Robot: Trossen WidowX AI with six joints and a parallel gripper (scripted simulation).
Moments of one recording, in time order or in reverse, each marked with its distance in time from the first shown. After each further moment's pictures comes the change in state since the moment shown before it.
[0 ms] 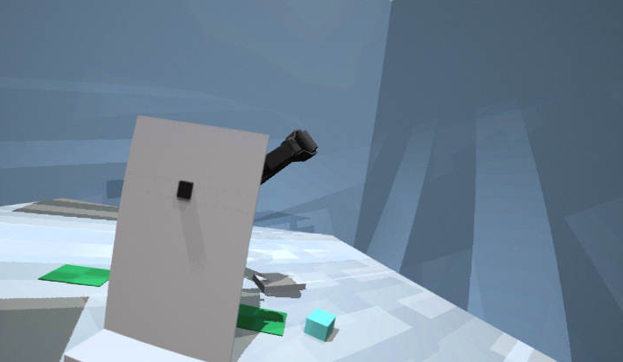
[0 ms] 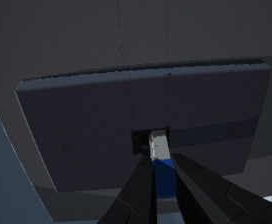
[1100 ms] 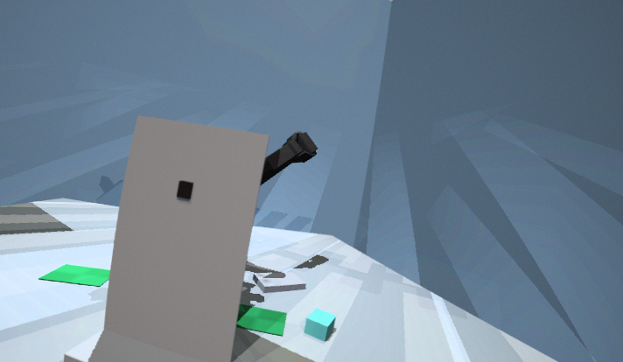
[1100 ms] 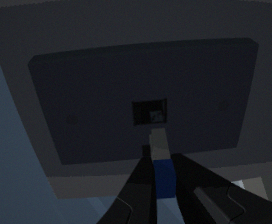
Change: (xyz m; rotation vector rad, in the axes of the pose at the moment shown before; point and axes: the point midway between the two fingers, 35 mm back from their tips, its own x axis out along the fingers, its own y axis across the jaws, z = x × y) arm -0.015 0.001 -0.009 0.000 0.007 0.003
